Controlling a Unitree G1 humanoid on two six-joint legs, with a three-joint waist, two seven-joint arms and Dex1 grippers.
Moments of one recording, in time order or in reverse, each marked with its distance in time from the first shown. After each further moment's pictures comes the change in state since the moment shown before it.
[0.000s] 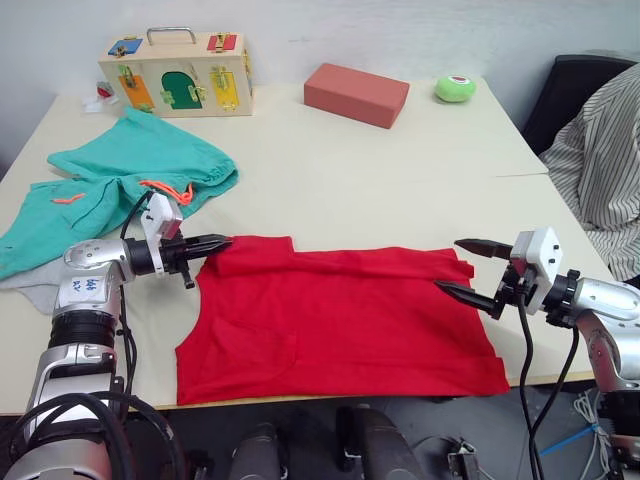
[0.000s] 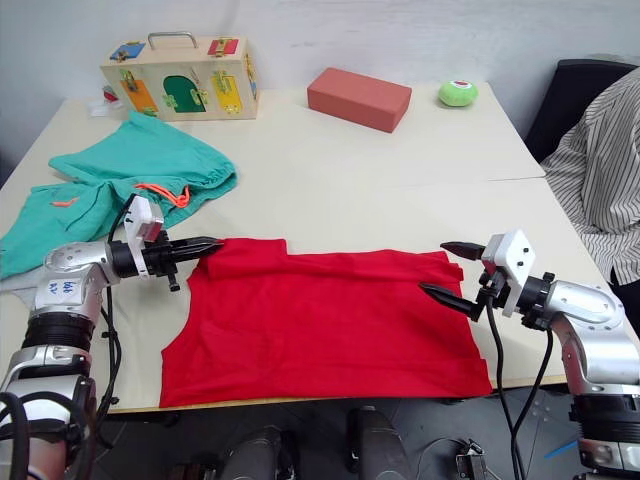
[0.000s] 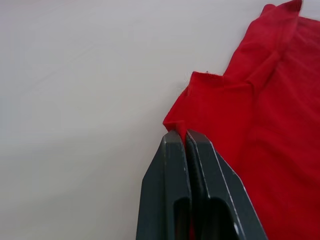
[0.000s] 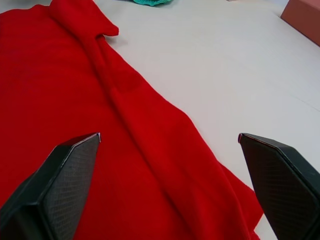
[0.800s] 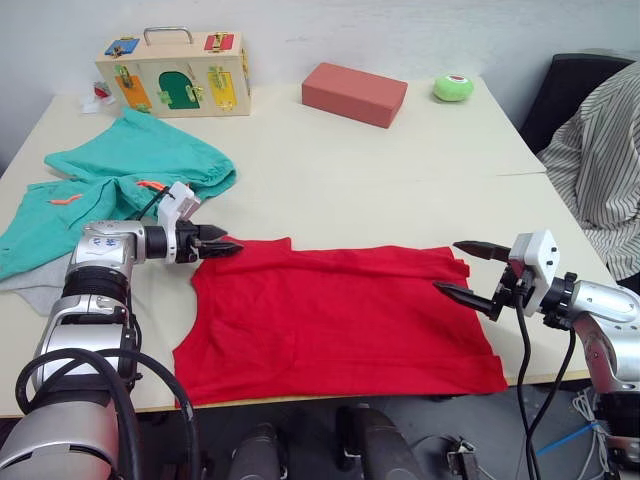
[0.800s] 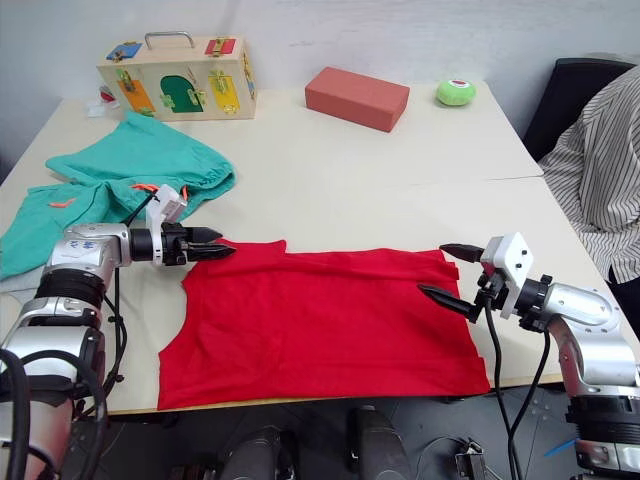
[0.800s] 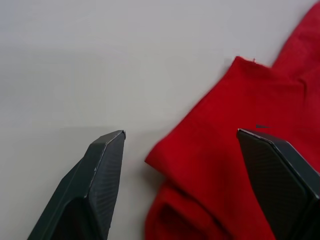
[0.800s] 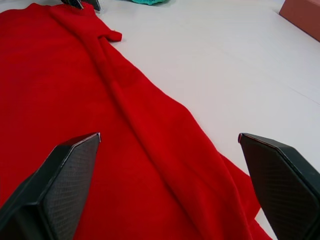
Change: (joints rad) left arm -0.244 -0.012 -0.131 0.252 0.139 0.234 -0.015; right arm 0.008 0.014 0.000 0.004 -0.001 -0.006 -0.002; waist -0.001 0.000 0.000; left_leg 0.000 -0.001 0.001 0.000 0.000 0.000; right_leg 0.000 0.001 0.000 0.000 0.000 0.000
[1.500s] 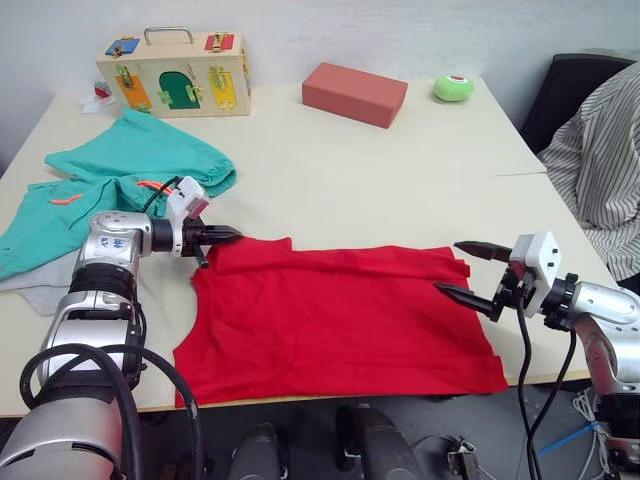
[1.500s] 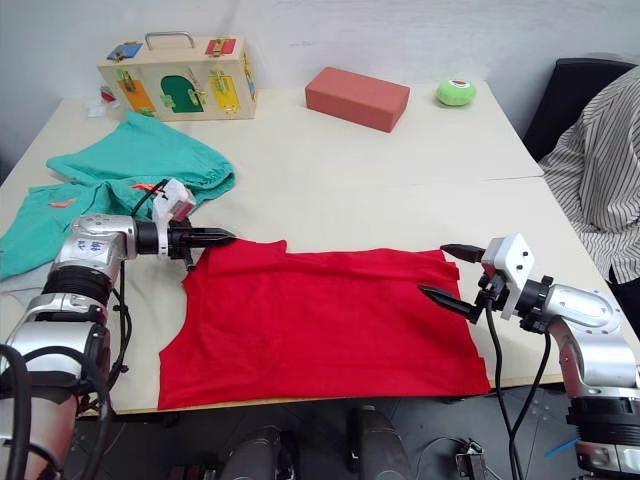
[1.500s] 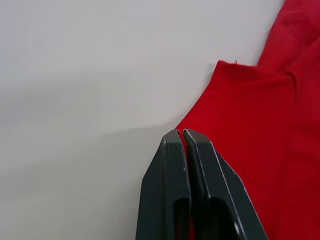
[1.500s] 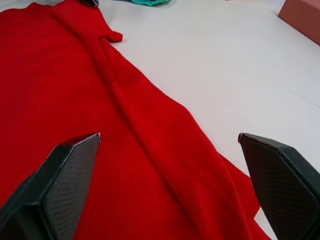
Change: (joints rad) left arm -0.019 -0.019 0.028 0.034 0.017 -0.245 -0.027; right arm 0.005 0.000 -0.002 0.000 0.000 -0.016 0.000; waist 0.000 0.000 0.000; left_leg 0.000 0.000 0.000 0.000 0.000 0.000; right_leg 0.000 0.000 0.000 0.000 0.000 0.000
